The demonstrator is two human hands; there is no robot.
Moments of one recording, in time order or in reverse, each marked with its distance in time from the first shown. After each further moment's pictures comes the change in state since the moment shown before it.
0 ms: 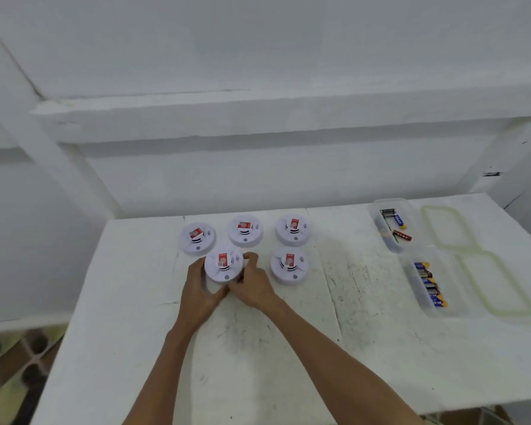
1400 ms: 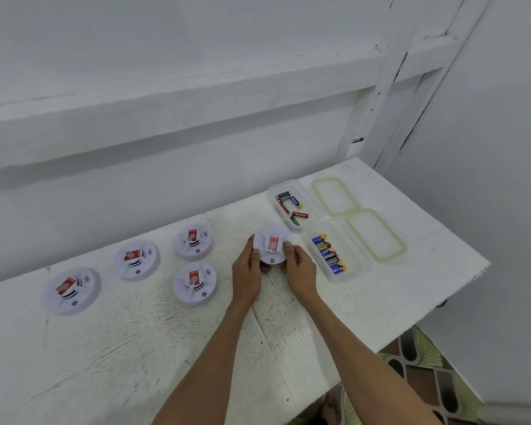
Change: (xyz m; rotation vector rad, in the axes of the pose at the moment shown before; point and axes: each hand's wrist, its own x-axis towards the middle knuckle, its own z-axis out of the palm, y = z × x) left_hand 0.020 0.116 0.286 -0.274 -0.345 -0.011; right_hand -0.055 0.173 -0.194 0.268 0.854 0.295
